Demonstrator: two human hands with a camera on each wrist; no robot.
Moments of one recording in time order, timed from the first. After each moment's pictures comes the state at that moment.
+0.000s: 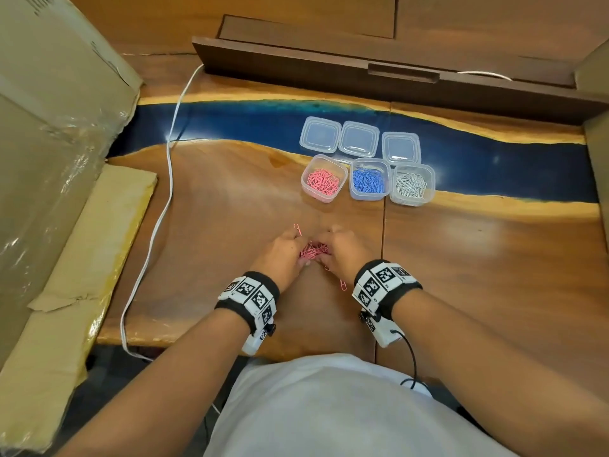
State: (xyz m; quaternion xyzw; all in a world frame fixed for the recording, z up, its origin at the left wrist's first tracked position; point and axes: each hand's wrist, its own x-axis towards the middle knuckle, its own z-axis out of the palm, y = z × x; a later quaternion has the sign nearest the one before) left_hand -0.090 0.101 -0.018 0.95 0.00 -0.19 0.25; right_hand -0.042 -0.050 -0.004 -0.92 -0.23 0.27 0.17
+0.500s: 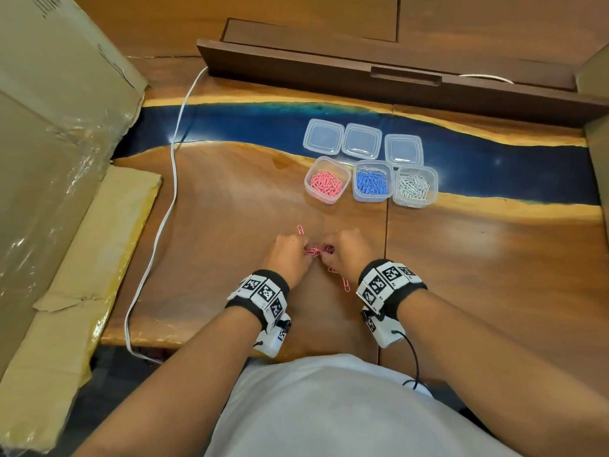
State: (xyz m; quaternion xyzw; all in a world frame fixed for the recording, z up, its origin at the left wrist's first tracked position) left_hand -0.083 0.092 -0.017 0.92 0.11 -0.19 0.31; right_hand -0.039 -0.049 -0.001 -0.92 -0.22 0.24 0.21
